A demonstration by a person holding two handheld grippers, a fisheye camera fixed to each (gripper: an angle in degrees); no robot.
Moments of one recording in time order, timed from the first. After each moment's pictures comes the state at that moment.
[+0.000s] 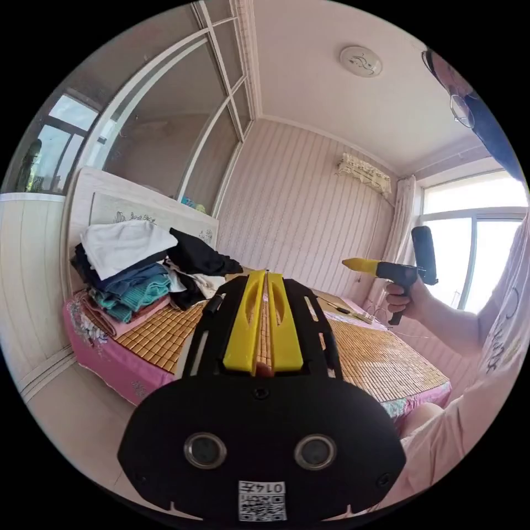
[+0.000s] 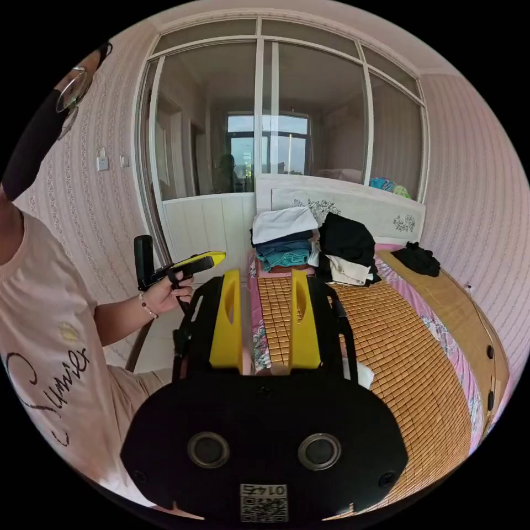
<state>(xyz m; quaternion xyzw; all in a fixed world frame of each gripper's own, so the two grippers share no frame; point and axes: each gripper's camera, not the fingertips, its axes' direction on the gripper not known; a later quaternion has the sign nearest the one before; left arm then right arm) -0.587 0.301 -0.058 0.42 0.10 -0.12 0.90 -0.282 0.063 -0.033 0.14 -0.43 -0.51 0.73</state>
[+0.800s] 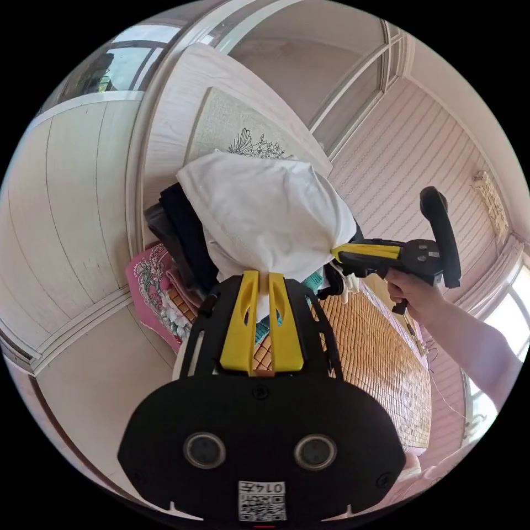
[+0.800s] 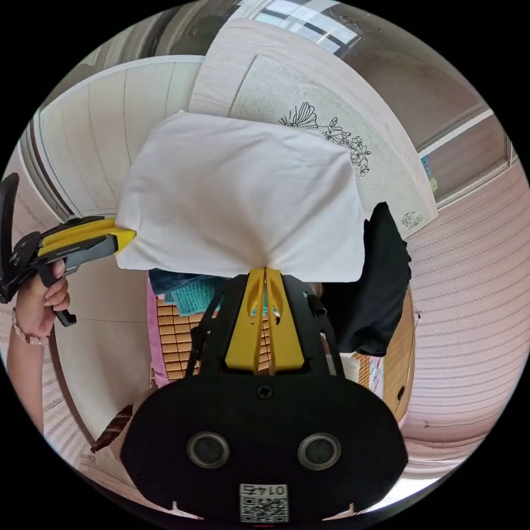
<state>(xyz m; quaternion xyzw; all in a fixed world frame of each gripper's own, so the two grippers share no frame) -0.927 0.122 0.063 0.21 0.04 -0.26 0.94 -0.824 -0.015 0.140 0.05 -0.11 -0.63 0.77</state>
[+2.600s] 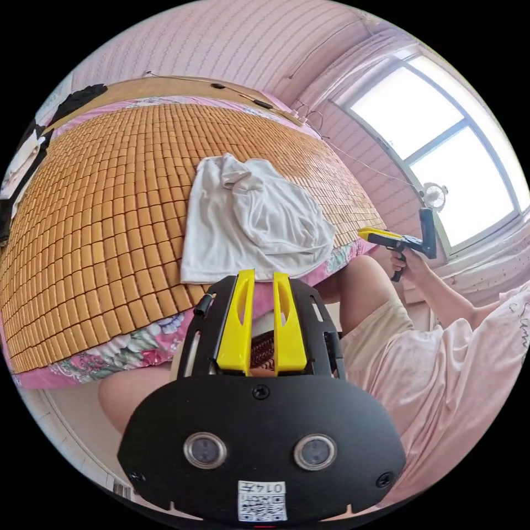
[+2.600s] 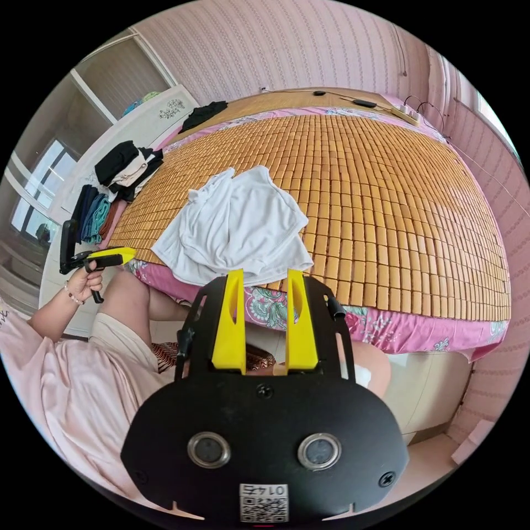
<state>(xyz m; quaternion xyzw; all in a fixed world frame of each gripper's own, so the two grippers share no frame) -0.213 -0.037 0.309 -0.11 0.27 0.17 0.94 0.262 0.028 0.286 -0.09 -0.15 -0.05 0.98</state>
